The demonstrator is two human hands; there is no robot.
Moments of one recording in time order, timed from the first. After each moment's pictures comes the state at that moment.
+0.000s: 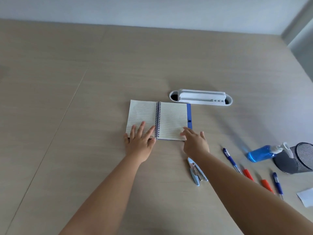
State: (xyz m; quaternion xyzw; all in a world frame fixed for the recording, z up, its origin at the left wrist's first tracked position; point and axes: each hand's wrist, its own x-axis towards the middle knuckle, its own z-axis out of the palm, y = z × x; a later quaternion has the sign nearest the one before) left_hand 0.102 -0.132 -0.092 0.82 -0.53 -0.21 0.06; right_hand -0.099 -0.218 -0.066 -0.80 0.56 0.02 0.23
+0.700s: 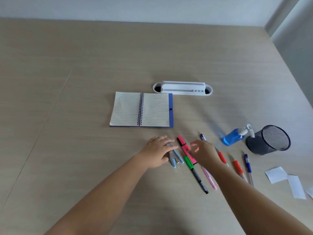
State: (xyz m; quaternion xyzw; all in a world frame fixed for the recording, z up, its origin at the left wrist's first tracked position) left_hand -0.017 -0.118 -0.069 0.58 -0.79 -0.20 -0.02; right_hand -0.228 -0.180 -0.045 -0.73 0.60 0.04 0.33
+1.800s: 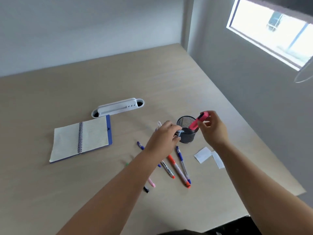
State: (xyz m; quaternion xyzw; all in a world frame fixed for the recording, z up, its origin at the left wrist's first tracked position) left_hand -0.281 -0.183 0.048 0.55 -0.78 -0.19 0.23; right_hand -0.467 -0.201 0.064 -0.53 0.68 -0.39 0.32
